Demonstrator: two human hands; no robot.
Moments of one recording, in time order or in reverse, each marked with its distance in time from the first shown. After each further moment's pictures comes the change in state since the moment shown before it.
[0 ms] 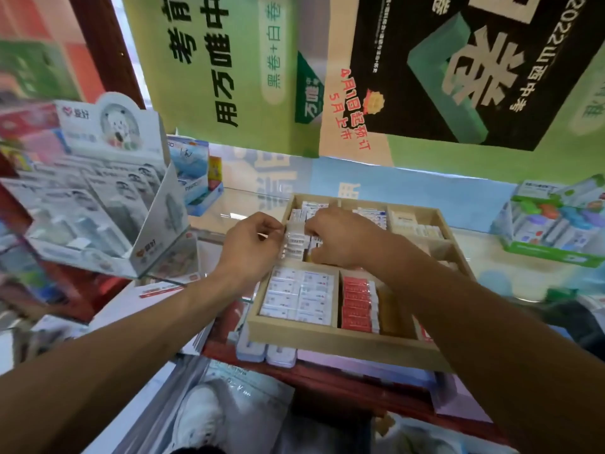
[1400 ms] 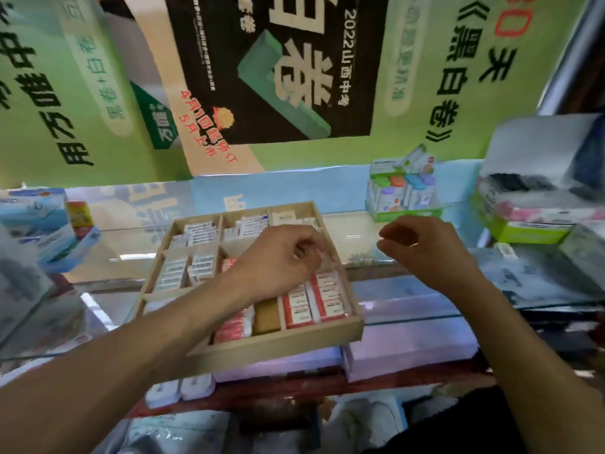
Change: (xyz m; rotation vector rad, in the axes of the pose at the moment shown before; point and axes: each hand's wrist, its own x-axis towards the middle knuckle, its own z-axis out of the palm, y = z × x) left_hand -0.060 0.137 0.122 0.213 -0.676 0.590; right_hand -0.236 0.143 -0.003 0.560 0.651 0.655
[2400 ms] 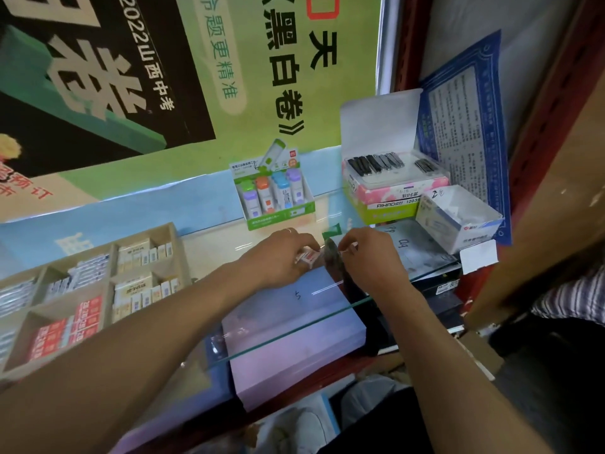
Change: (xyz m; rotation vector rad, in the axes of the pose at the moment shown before) left_hand 0.151 0.076 0.168 0.368 -0.382 0.183; right_hand -0.006 0.139 -0.063 -0.203 0.123 0.367
